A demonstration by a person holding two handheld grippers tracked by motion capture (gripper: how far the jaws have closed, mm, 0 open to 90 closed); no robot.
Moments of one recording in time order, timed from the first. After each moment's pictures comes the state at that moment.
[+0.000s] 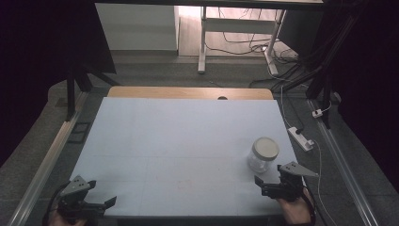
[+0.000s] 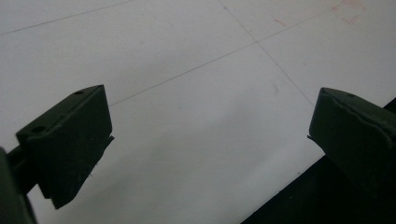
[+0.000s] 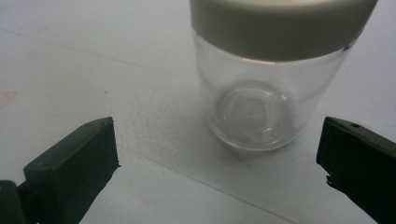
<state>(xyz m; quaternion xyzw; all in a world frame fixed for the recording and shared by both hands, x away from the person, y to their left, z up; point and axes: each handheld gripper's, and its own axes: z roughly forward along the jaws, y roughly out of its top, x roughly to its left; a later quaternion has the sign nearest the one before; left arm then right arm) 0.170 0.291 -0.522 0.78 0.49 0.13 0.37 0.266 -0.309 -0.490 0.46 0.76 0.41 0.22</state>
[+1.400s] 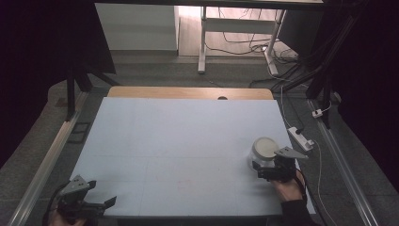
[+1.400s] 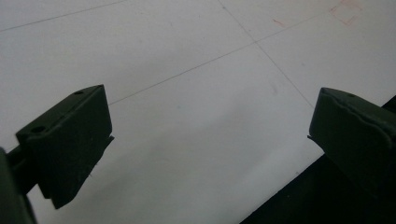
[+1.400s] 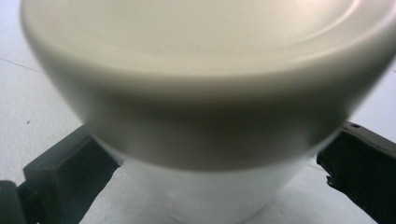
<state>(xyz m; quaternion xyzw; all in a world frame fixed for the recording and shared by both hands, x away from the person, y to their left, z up) 0.171 0.292 -0.522 0.77 0.49 0.12 0.38 0.325 -0.309 -0.508 0.46 0.76 0.40 0.23</state>
